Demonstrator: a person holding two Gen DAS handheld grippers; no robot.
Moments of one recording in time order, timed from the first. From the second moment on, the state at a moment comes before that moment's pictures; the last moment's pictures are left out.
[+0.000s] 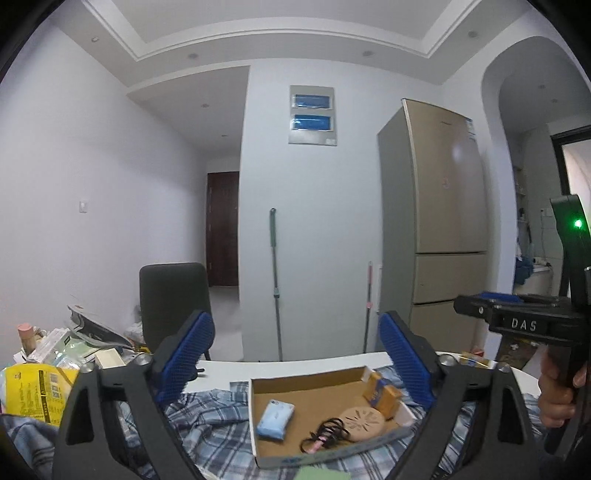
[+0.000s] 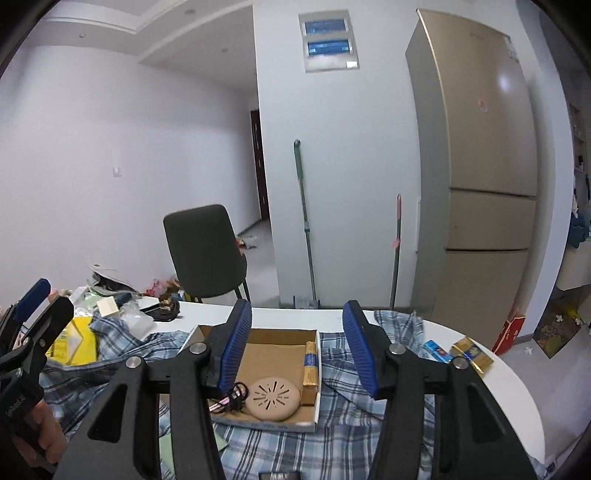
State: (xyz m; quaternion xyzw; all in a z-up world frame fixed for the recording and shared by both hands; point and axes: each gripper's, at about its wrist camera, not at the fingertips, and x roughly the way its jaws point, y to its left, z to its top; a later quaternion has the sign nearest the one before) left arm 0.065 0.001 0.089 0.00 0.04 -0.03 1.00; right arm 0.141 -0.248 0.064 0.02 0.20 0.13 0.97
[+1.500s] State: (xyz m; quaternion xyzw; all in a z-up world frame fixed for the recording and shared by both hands) left arm 0.021 -0.013 0.004 -0.05 0.18 -0.07 0.98; right arm 0.072 -0.257 -0.100 -0.01 0.48 0.20 0.85
